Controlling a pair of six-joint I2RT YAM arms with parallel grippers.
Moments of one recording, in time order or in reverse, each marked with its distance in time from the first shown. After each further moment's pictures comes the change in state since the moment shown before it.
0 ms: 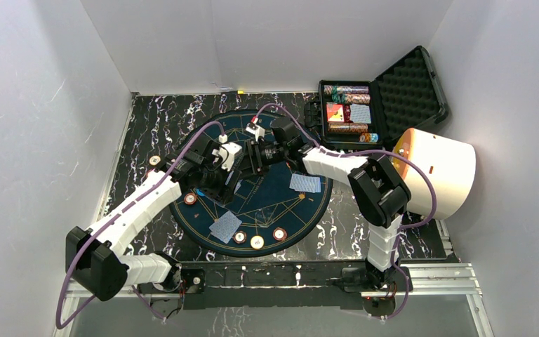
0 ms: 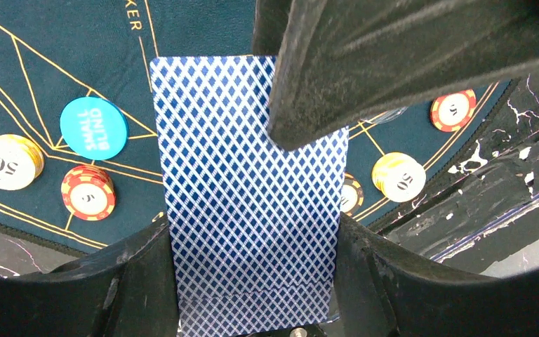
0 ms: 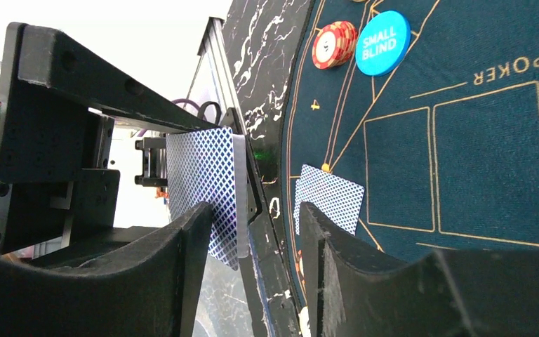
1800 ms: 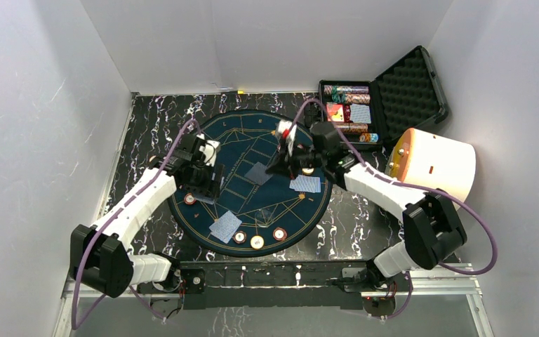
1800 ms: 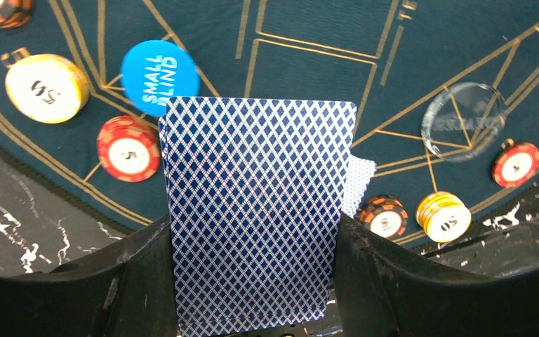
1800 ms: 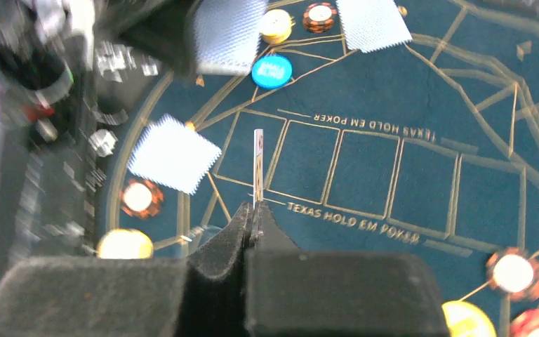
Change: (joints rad) left arm 0.145 0.023 -0.067 0.021 -0.058 -0.103; right arm -0.134 -0.441 -0.293 -0.029 0.095 -0.716
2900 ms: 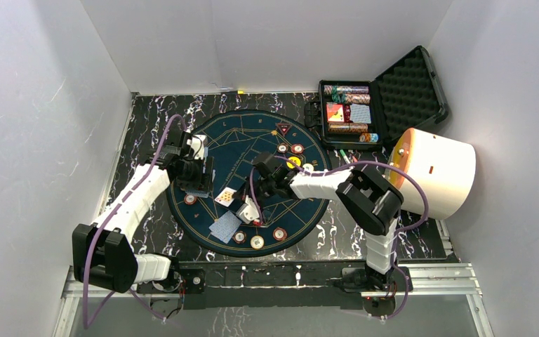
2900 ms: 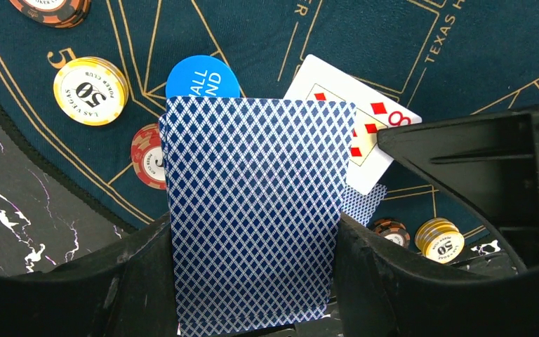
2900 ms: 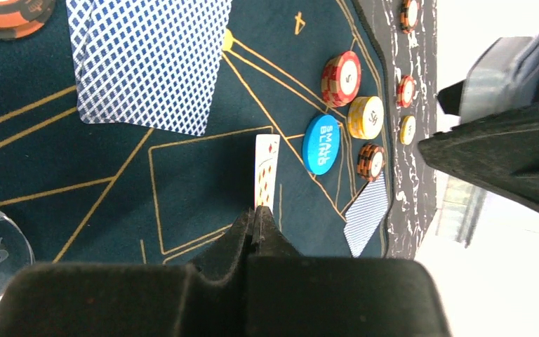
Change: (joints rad) left arm 0.166 0.022 0.010 0.026 0.048 0.001; right arm 0.330 0.430 0.138 -0.111 0.085 -1.719
